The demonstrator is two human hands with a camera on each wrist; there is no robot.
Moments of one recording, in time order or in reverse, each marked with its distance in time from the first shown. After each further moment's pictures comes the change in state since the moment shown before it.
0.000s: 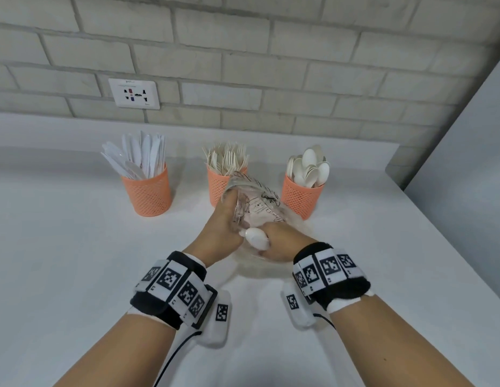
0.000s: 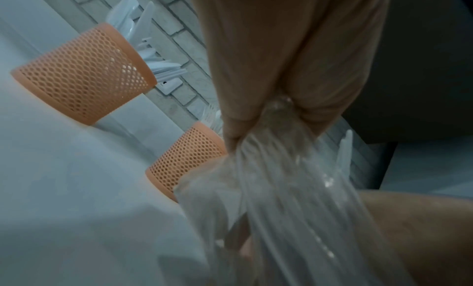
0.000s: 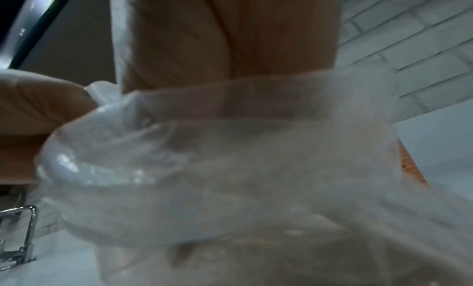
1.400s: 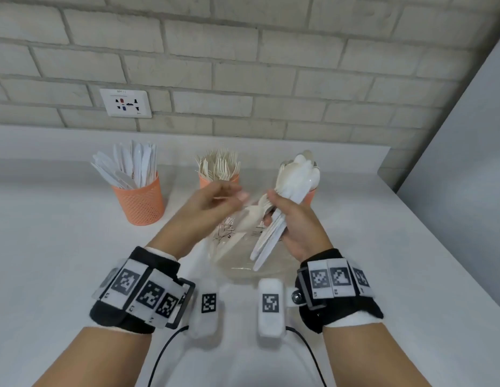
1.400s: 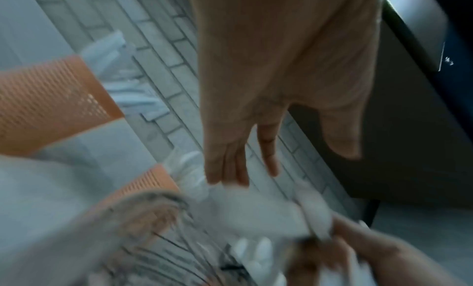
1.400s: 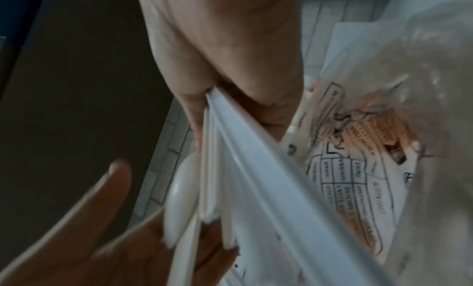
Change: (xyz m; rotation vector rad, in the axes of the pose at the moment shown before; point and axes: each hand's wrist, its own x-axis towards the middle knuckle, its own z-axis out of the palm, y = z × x) left_hand -0.005 0.057 -0.028 -0.181 0.038 -0.117; right_hand -0.022 -0.011 -0.035 1.605 0.436 0.058
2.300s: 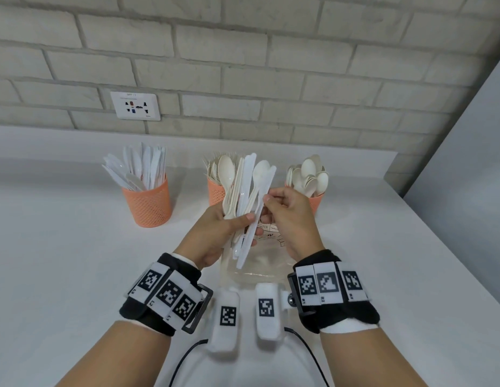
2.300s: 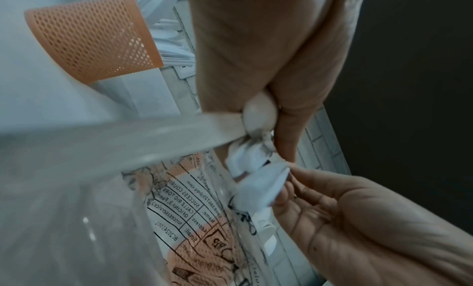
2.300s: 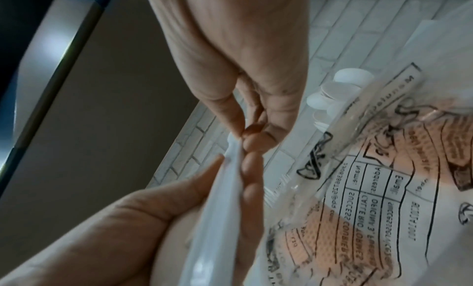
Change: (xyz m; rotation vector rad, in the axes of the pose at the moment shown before) left_hand 0.007 -0.025 0.012 -0.431 -0.023 -0.158; right_hand 0.010 0.006 0.022 -0.447 0.105 -0.261
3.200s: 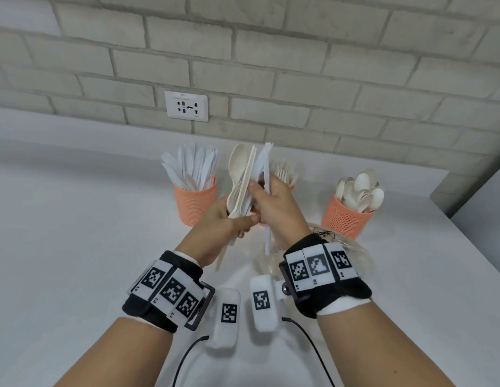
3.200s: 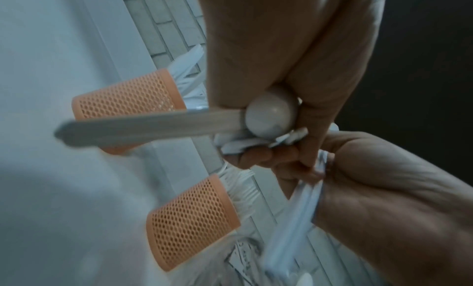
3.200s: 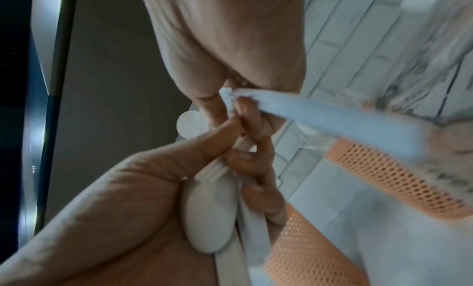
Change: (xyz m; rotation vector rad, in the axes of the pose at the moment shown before) left_hand -0.020 0.023 -0.076 0.203 0.080 0.177; right_hand 0.014 -0.025 0.108 -0.043 -0.221 -0.055
